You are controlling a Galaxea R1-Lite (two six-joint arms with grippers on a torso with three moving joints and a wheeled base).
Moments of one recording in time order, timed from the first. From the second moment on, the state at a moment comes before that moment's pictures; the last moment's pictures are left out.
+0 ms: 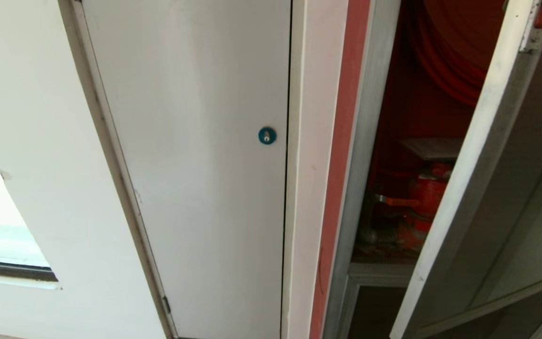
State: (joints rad) left arm 0.00 0.00 0.00 -0.02 0.02 -0.02; right arm 0.00 0.00 0.00 0.00 -0.01 -0.02
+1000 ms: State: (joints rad) left arm 0.00 0.00 0.00 -0.02 0.02 -0.02; right arm 0.00 0.00 0.00 0.00 -0.01 -0.02
